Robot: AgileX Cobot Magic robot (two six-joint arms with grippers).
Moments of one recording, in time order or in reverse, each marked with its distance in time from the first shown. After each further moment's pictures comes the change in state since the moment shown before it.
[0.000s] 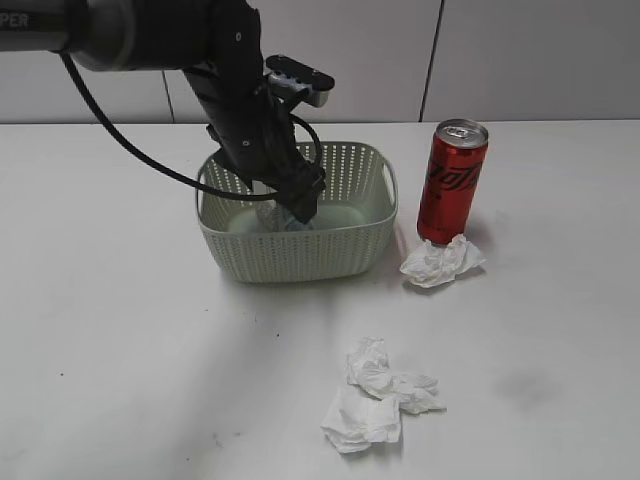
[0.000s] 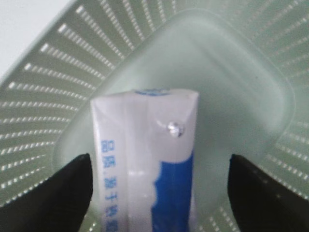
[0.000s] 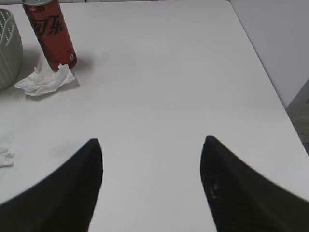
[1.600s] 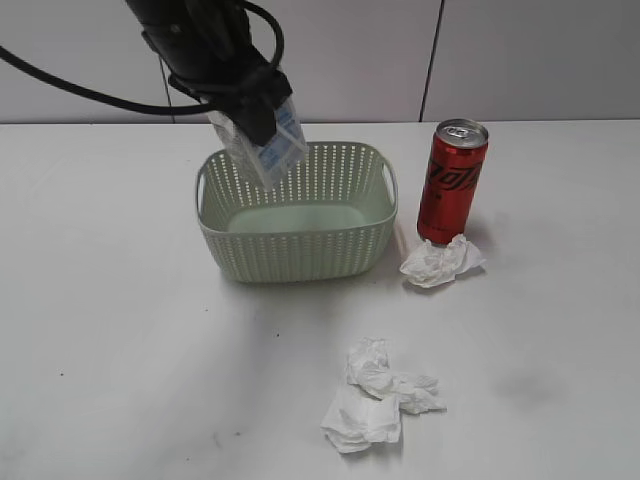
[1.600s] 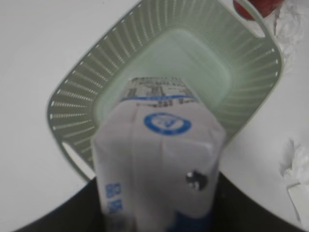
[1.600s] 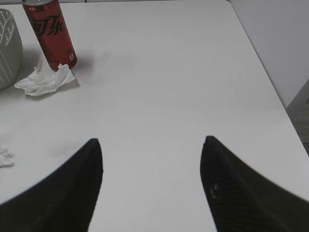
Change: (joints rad) left arm 0.016 -0.276 0.007 -0.035 0.209 0.000; right arm 0.000 0.000 0.000 0.000 0.000 0.000
